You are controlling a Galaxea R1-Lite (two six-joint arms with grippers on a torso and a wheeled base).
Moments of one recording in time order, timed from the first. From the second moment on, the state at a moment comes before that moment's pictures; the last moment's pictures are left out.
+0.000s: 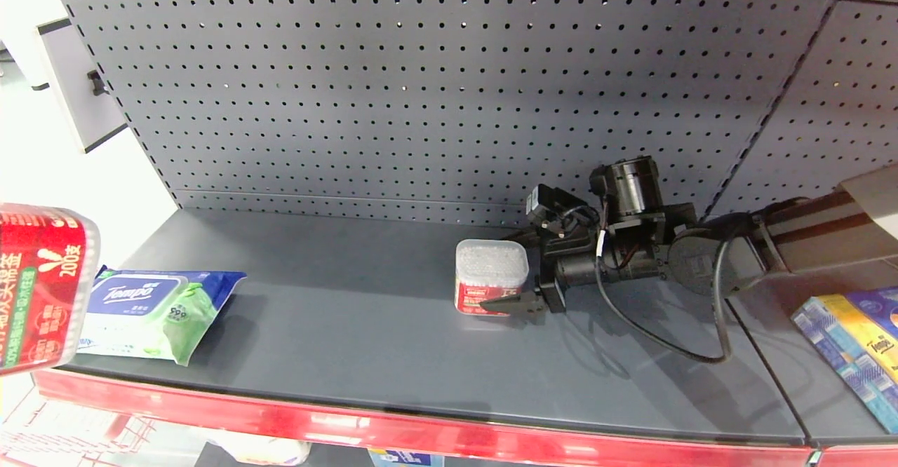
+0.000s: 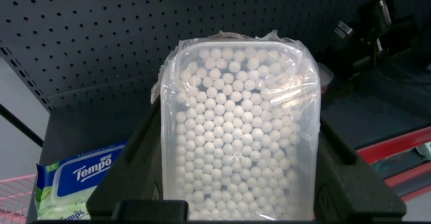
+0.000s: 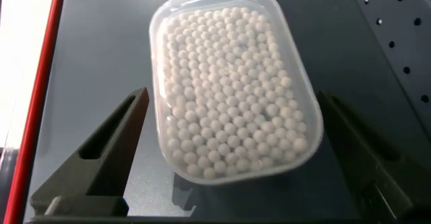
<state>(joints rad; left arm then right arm) -0.25 0.68 -0.73 0.05 -0.16 0.05 0.44 2.02 -1.16 -0.27 0.74 -0.58</state>
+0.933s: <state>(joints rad) -0.25 0.67 -0.73 0.06 -0.16 0.05 0.43 2.01 -1.16 -0.27 0.72 -0.57</state>
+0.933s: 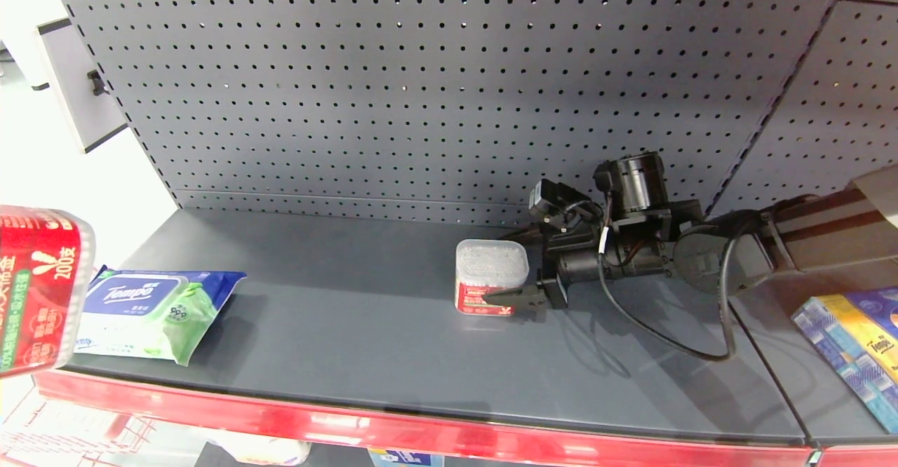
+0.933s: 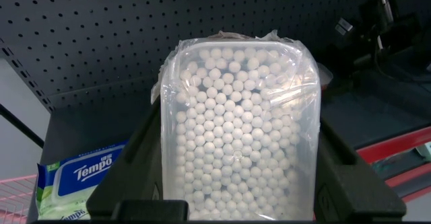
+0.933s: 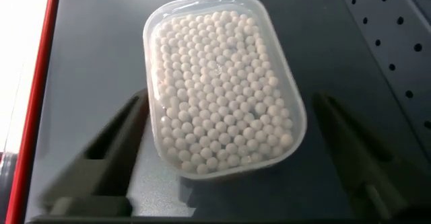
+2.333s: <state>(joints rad) -0.25 0.67 -0.74 0.05 -0.16 0.05 0.47 1.74 -0.74 -0.27 0.76 -0.64</state>
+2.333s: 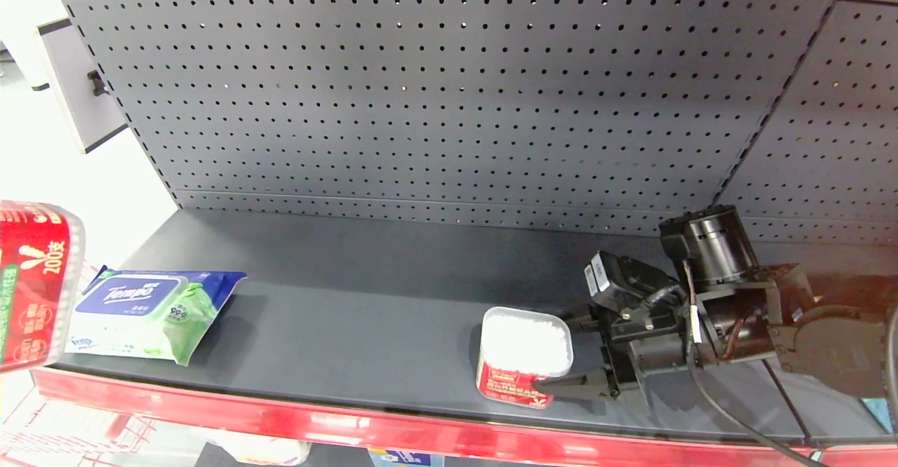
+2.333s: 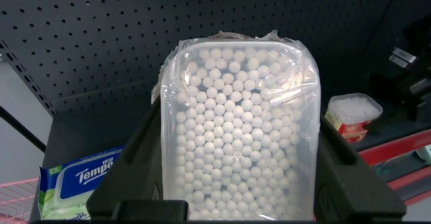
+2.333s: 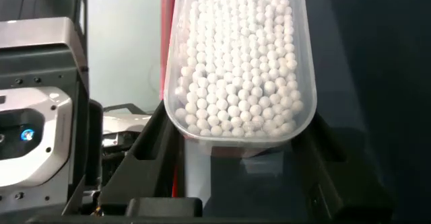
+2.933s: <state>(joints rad) -0.25 0.67 -0.74 0.05 -0.16 0.05 0.54 1.71 -0.70 -0.27 0.76 -0.64</state>
